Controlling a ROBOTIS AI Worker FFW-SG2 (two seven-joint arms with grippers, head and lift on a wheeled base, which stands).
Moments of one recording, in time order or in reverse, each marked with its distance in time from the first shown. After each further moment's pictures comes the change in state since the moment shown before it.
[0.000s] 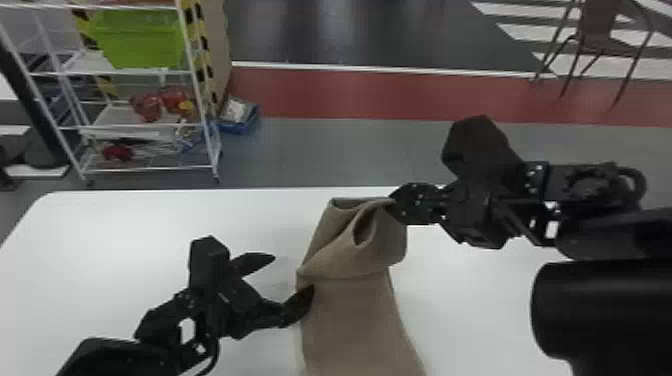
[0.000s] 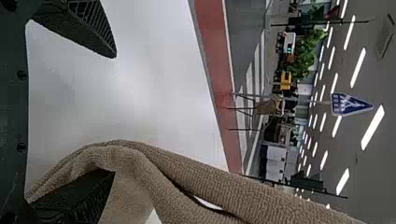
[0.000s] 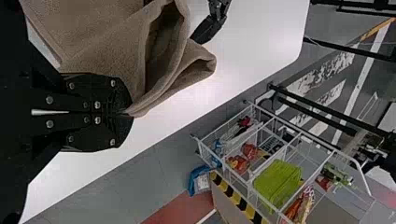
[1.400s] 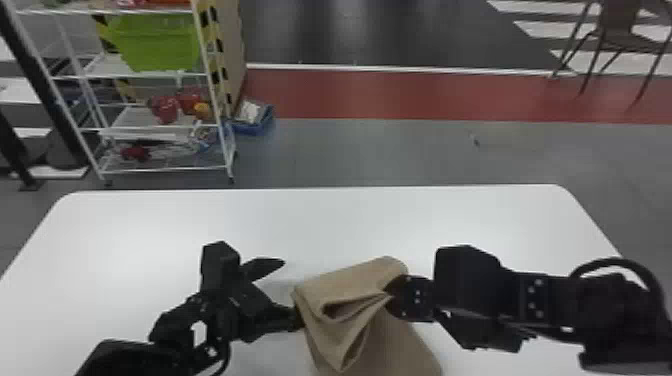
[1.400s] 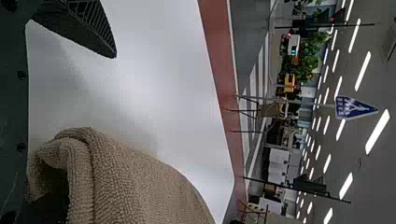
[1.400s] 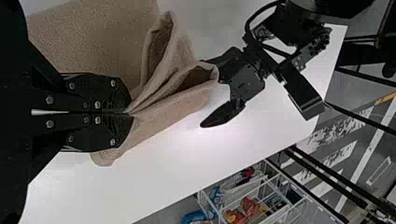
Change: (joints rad) left arm 0.006 0.000 0.018 0.020 0.000 -0.011 -0.006; right arm 0.306 -0.071 0.064 -0.139 0.043 -0.179 0.000
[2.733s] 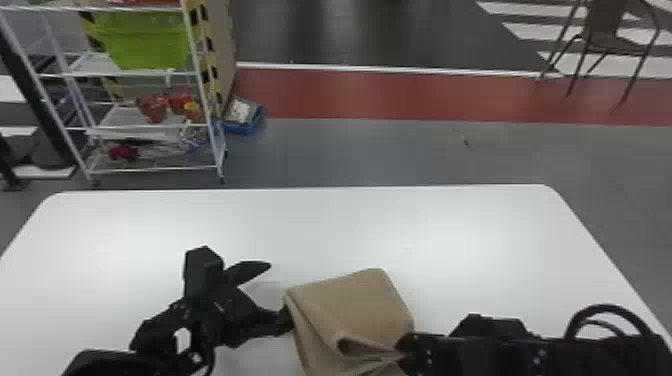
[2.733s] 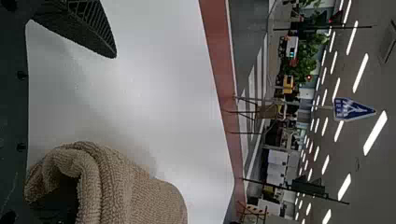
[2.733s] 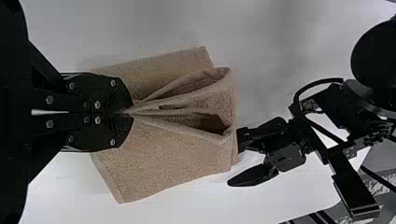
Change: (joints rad) left arm 0.013 0.000 0.020 0.007 0.000 -0.028 -0.005; right arm 0.161 -0.098 -0.077 0.005 -0.003 -0.240 0.000
